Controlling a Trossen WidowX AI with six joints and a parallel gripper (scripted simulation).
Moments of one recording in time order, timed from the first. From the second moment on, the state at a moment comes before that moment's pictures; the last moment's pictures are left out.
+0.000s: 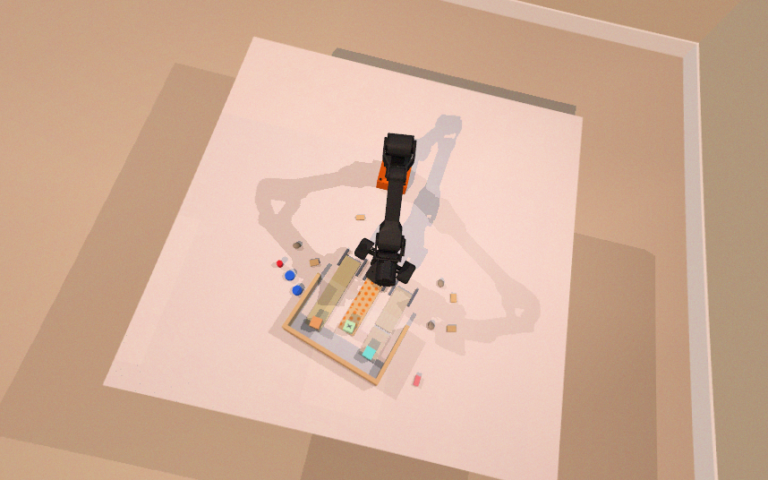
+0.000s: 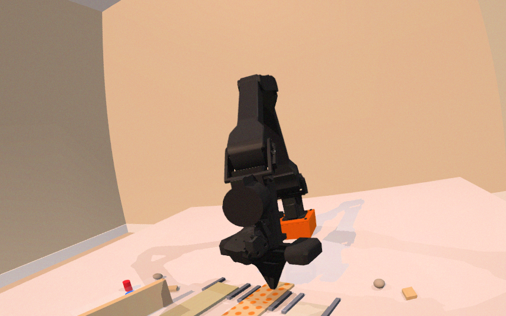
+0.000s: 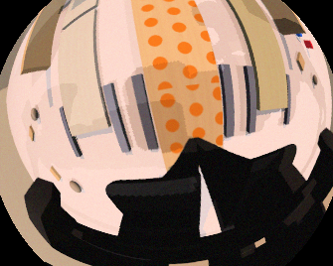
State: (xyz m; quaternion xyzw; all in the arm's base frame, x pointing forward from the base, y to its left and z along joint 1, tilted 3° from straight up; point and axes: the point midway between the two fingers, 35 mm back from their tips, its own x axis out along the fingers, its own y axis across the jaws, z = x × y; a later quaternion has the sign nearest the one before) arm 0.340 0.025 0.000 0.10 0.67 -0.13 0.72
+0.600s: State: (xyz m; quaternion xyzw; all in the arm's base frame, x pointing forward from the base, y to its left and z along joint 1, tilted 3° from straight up) arm 0.315 0.034 -0.002 0.10 0.67 -0.13 0.72
